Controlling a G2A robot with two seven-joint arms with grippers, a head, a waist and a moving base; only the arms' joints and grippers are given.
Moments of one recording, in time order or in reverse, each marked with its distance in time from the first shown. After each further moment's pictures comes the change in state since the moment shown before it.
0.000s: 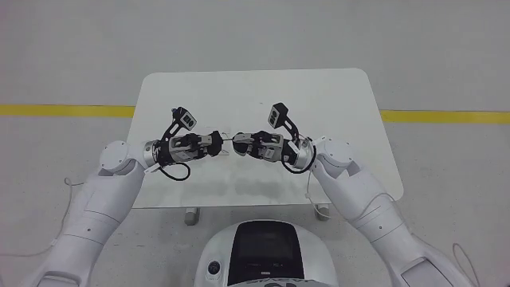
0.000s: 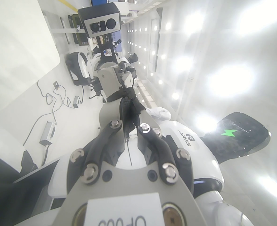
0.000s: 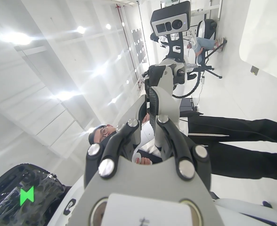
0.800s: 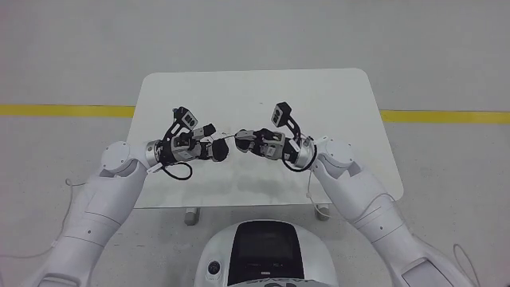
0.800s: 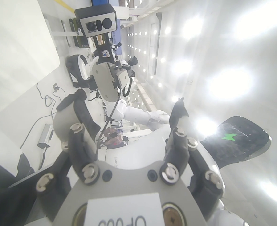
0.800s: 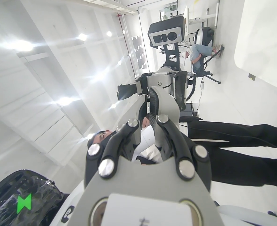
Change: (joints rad) left arm 0.011 0.002 0.004 -0.031 0.005 0.016 0.046; right arm -0.005 0.002 0.006 0.005 0.015 -0.013 -0.045
